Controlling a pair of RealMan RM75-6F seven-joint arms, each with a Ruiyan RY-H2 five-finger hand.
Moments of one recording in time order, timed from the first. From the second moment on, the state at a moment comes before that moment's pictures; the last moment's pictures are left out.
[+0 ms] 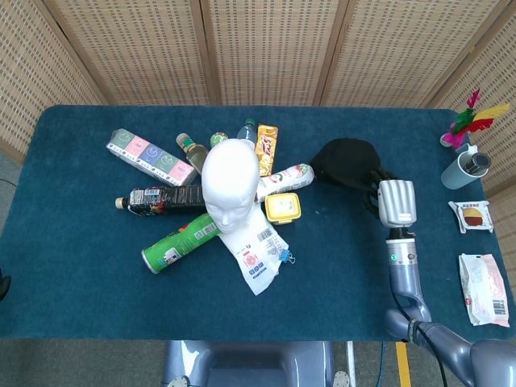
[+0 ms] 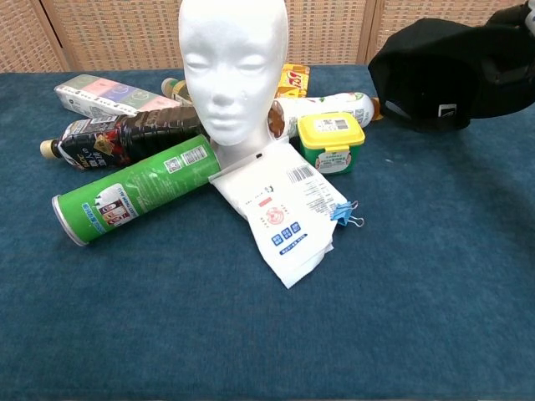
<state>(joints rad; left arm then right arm) 0.01 -1.00 -0.05 -1.64 1.47 1.55 -0.06 0.59 -1.76 0.32 -0.85 -1.34 1.35 0.06</state>
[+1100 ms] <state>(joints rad) -0.01 -1.00 -0.04 -1.66 1.48 1.54 -0.03 0.70 -1.74 0.39 -0.81 -1.49 1.71 0.25</state>
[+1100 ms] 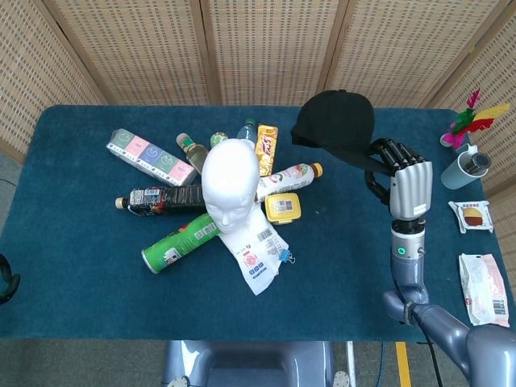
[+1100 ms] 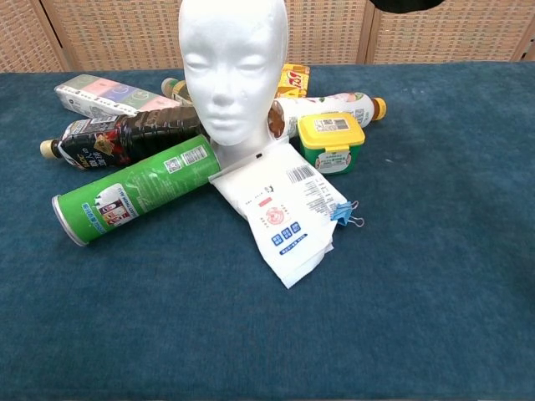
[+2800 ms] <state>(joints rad) 0.00 -1.05 -0.04 -1.53 1.45 1.51 -0.15 0.98 -1.72 0.42 -0.92 -1.48 1.45 -0.16</state>
